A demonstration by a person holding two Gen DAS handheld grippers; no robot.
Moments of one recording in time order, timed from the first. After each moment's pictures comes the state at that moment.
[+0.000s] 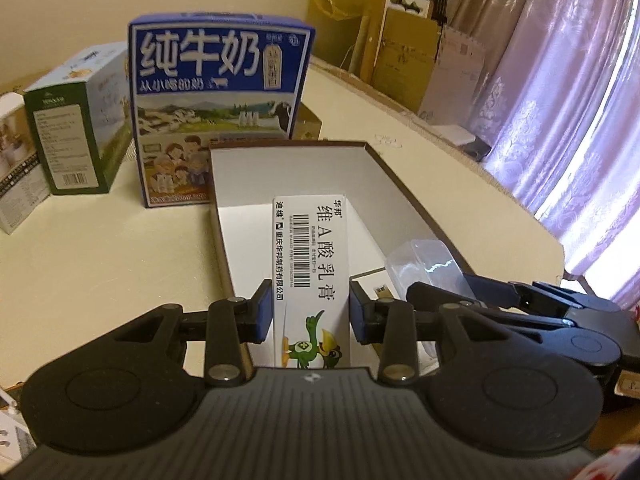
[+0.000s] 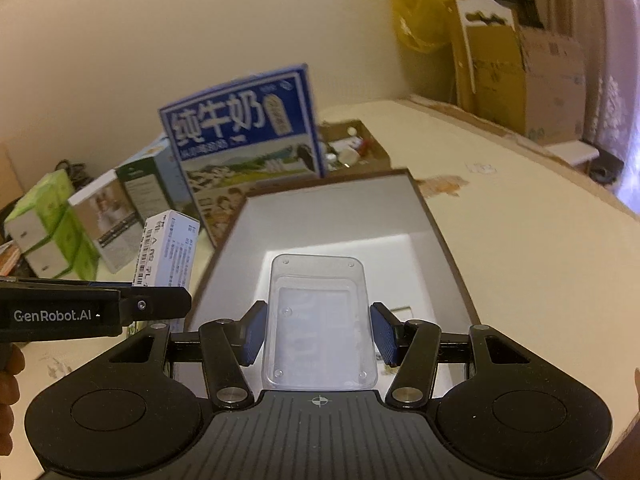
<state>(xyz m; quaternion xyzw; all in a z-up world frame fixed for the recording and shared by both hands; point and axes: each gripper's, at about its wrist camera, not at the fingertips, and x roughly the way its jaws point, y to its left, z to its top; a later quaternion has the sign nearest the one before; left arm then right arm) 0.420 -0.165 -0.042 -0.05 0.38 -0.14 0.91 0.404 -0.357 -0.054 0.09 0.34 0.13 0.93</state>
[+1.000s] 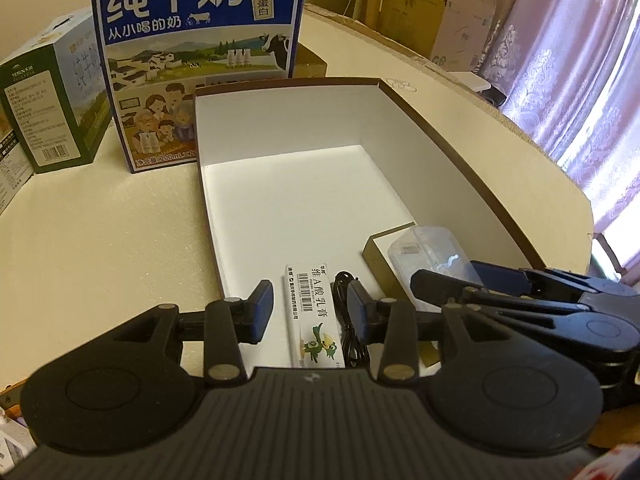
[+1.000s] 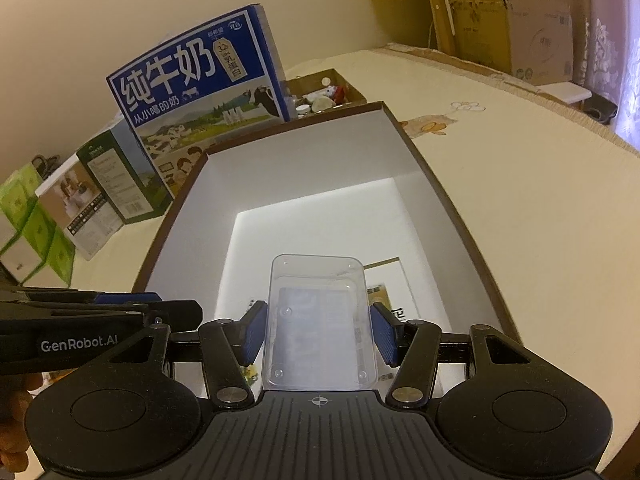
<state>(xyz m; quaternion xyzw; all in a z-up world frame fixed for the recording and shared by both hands) 0.452 -0.182 -0.088 -0.01 0.44 -0.13 0.89 0.434 -0.362 -0.096 0.13 0.39 0.12 0.90</state>
